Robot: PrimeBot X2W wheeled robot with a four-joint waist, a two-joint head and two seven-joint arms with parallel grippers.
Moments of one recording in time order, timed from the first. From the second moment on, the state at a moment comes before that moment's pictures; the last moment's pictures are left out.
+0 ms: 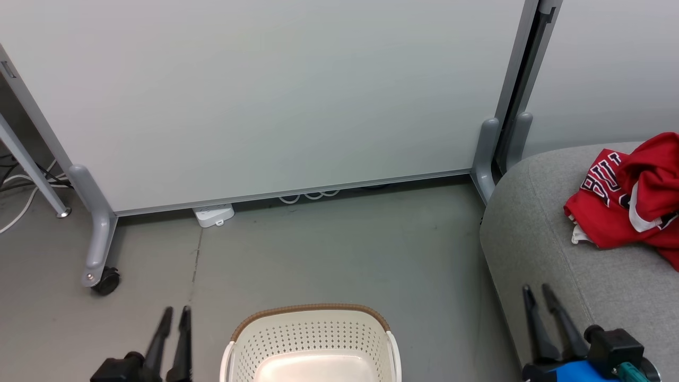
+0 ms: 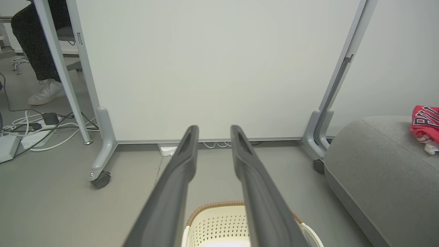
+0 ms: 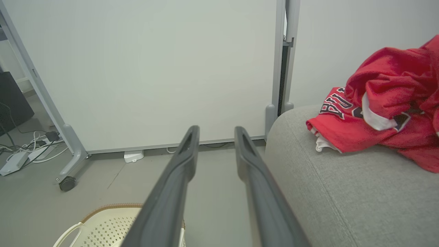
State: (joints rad) left arm -0.02 0.05 -0.01 0.29 -0.17 -0.10 -0.26; right arm 0.00 -0.09 0.00 0.27 0.11 0.13 -0.26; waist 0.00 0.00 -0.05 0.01
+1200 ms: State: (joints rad) left arm -0.02 0.04 0.04 0.29 -0.73 -0.11 -0.11; right arm -0.02 -0.07 -0.04 0.28 0.70 0.13 -0.11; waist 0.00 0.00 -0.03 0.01
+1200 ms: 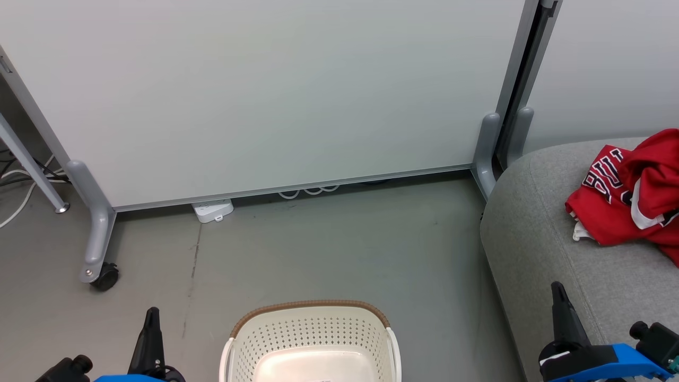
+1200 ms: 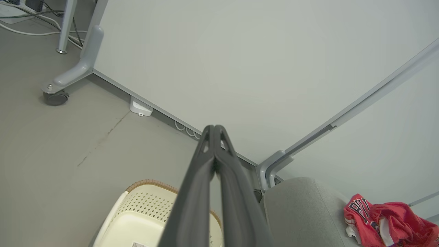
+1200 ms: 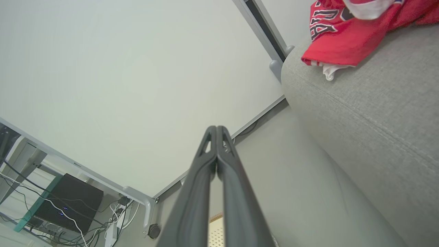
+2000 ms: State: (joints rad) left arm -0.05 0.04 0.06 0.28 -1.03 -0.12 -0.03; right arm -0.05 -0.06 -0.07 0.27 1.01 0.13 -0.04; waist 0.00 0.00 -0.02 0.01
